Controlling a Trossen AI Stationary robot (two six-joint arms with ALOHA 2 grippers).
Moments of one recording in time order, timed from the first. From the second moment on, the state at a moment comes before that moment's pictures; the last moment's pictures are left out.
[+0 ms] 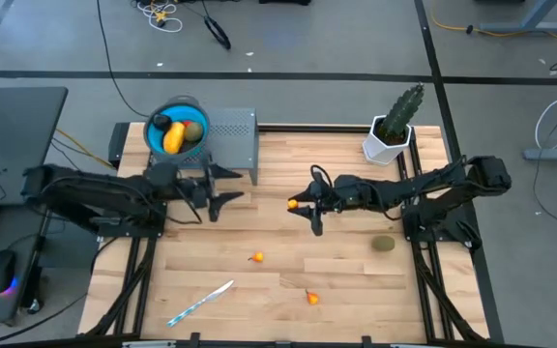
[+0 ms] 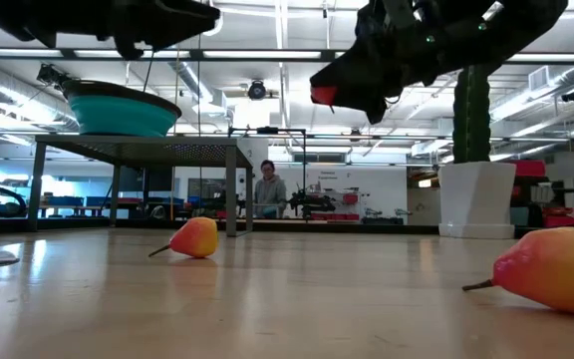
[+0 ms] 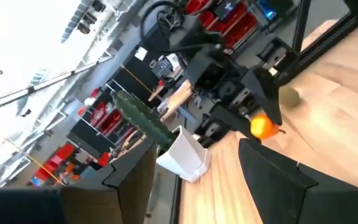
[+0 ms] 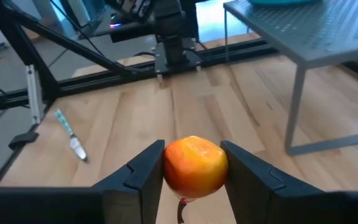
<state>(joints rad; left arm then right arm) 0.02 0.88 0.44 0.51 -0.09 0.81 0.02 1.45 0.70 0.45 0.00 0.20</state>
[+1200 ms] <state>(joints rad) -0.10 1.54 0.79 0.46 -0.06 0.82 0.04 1.45 0.70 0.41 -0.14 0.31</state>
